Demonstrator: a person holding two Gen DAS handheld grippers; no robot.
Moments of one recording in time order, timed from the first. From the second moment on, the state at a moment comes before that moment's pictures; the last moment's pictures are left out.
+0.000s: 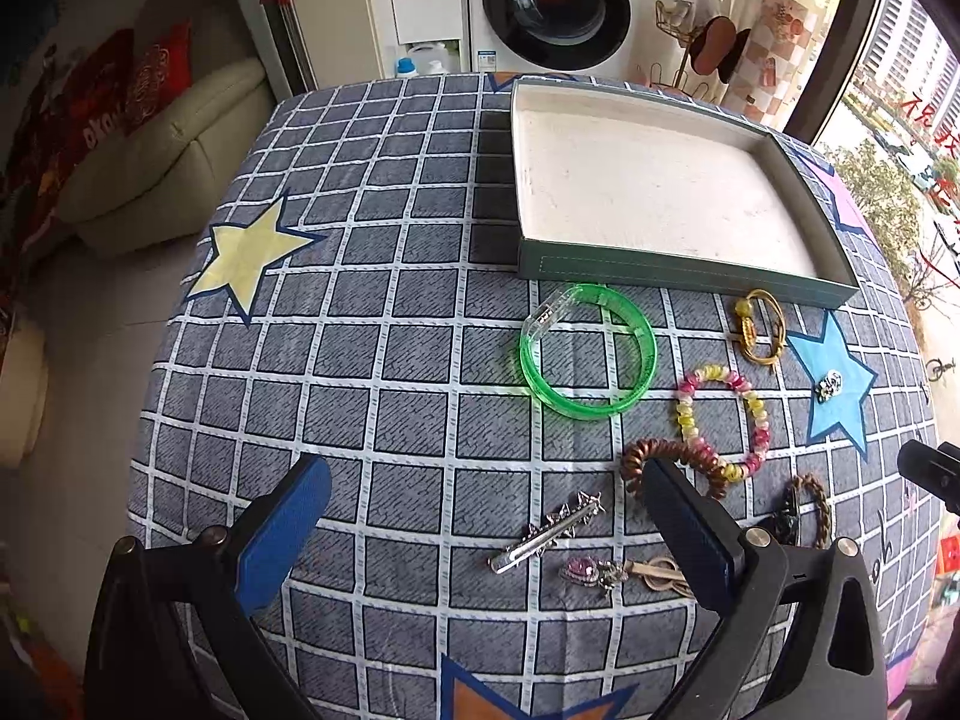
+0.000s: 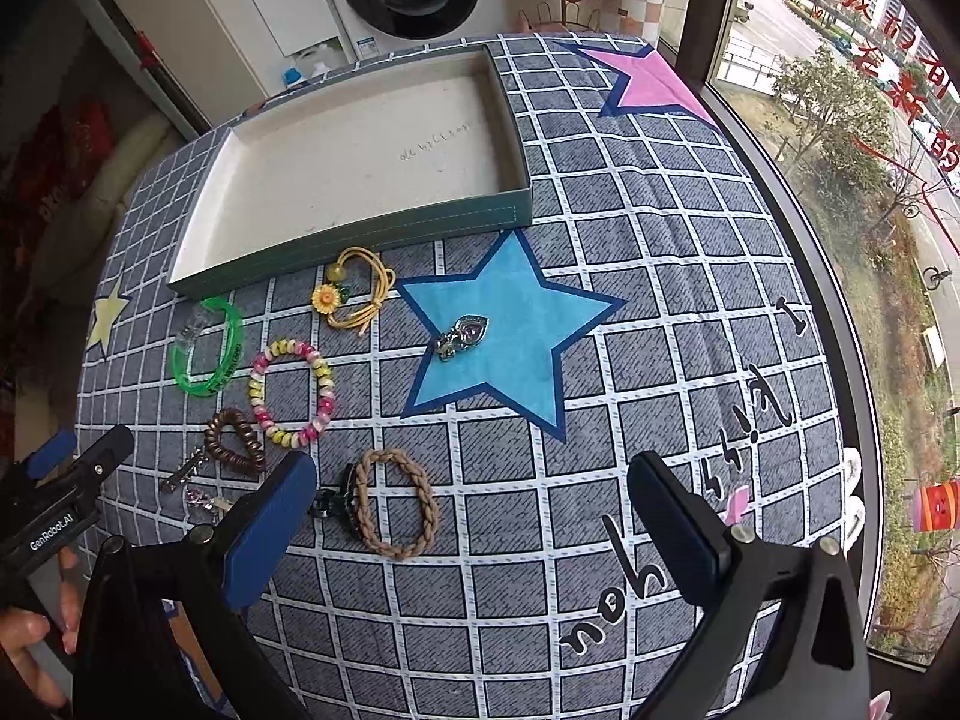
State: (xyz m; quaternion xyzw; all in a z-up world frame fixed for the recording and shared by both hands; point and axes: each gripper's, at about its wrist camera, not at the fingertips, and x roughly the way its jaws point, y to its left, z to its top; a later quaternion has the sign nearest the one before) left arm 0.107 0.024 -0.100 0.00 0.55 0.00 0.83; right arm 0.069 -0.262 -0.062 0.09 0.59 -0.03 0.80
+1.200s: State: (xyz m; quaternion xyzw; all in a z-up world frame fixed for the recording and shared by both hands) left arm 0.182 -0.004 -0.129 0.00 0.55 -0.08 0.83; right arm 0.118 -0.231 -0.104 0.14 0.62 -0.04 0.77
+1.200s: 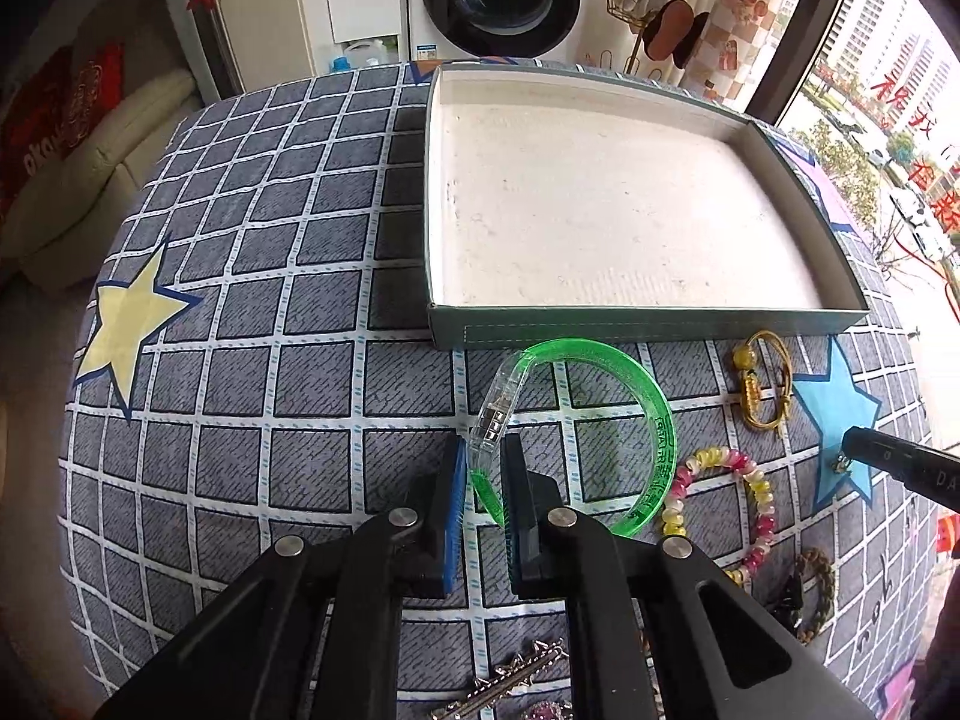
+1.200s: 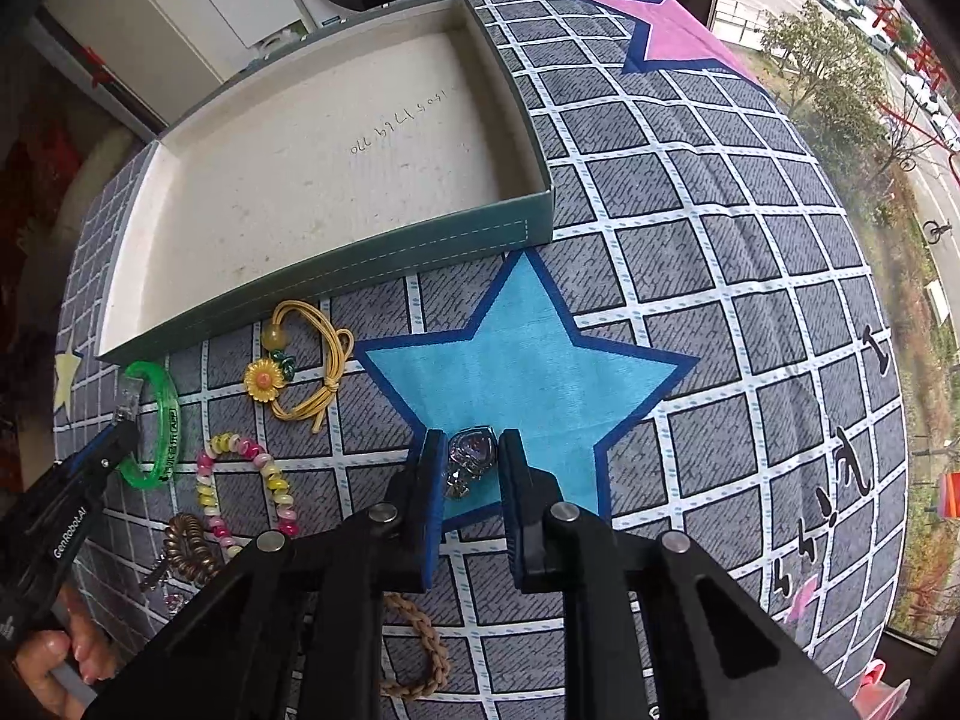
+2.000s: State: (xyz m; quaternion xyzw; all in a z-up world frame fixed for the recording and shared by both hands) left arm 0.257 -0.047 -0.062 -0.01 0.49 -0.10 0.86; right arm 0.225 -0.297 -0.049 0.19 0.55 0.04 0.81
